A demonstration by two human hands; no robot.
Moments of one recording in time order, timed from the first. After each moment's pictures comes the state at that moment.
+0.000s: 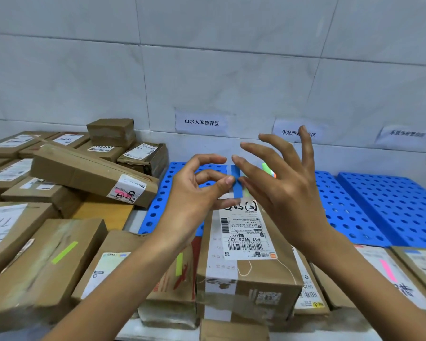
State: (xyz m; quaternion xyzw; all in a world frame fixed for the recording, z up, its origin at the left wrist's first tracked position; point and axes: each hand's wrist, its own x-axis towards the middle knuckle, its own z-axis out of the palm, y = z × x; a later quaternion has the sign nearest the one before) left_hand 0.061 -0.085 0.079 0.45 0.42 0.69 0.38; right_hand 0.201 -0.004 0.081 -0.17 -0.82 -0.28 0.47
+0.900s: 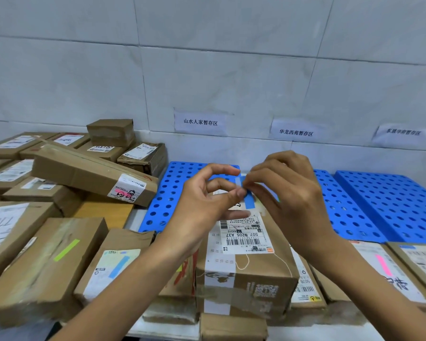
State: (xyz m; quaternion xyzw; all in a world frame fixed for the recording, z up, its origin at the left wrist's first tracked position) left_hand 0.073 -0.090 0.072 0.47 0.40 0.66 0.42; right_hand 0.213 -0.023 0.079 -0.17 -0.83 -0.16 0.51
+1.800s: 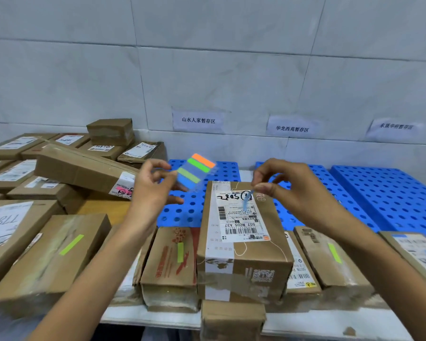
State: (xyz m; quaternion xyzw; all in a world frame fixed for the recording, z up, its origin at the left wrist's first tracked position) left_hand 0.007 -0.088 0.052 0.37 0.56 0.69 0.27; right_hand 0.236 -0.024 0.095 -0.25 -0.87 0.25 0.35
